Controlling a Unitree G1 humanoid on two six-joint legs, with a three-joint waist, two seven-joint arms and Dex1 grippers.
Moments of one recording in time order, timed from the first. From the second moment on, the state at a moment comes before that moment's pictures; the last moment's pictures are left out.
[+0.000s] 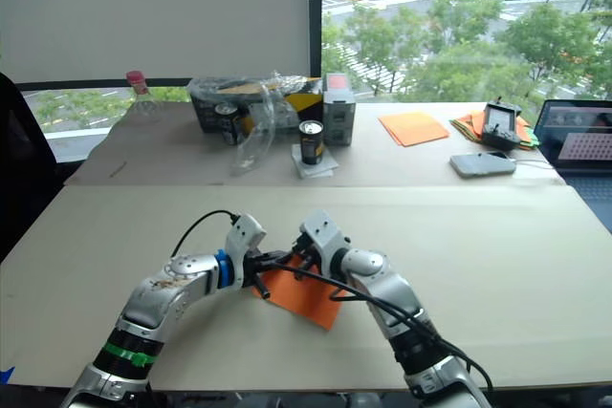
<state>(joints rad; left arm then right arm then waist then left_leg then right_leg) -0.38 0.38 -0.18 -0.08 -0.28 0.70 -0.70 -0.47 -0.24 0.31 -0.02 0.09 0.62 0.51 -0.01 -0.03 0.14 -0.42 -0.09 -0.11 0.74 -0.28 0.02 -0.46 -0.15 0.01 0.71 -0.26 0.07</state>
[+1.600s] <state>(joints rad) -0.46 0.46 -0.21 0.01 -0.25 0.66 -0.76 -0.36 -0.32 0.27 -0.11 0.09 0.56 0.57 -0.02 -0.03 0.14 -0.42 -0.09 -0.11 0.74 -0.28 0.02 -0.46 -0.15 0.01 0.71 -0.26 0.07</state>
